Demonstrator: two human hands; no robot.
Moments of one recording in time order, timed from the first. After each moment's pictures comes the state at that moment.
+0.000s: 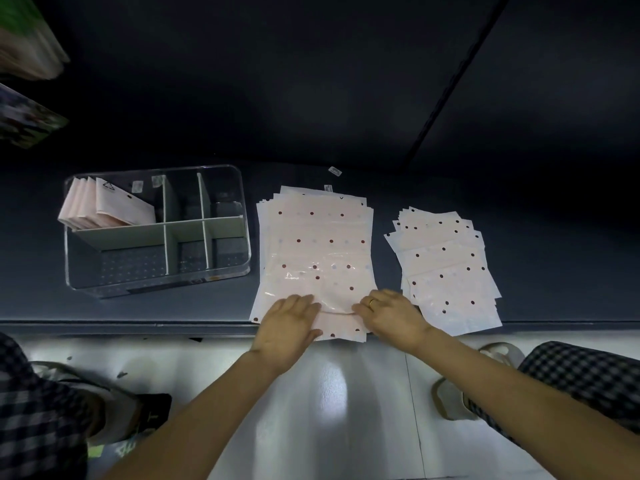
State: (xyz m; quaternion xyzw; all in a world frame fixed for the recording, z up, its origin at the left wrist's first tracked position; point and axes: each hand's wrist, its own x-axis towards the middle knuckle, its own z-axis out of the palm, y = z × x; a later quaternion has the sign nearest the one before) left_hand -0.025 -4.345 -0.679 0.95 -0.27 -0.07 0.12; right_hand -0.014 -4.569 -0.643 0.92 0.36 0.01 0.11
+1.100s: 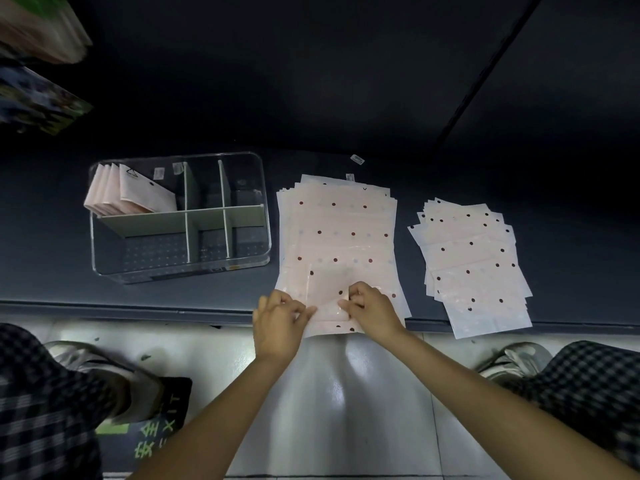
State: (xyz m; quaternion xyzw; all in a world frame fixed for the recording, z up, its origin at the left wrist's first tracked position) left_hand -0.035 -4.325 -0.699 0.94 0.08 -0.06 0.34; right_hand -0.010 -4.499 -0.672 0.89 -0.09 -0.20 -0.39
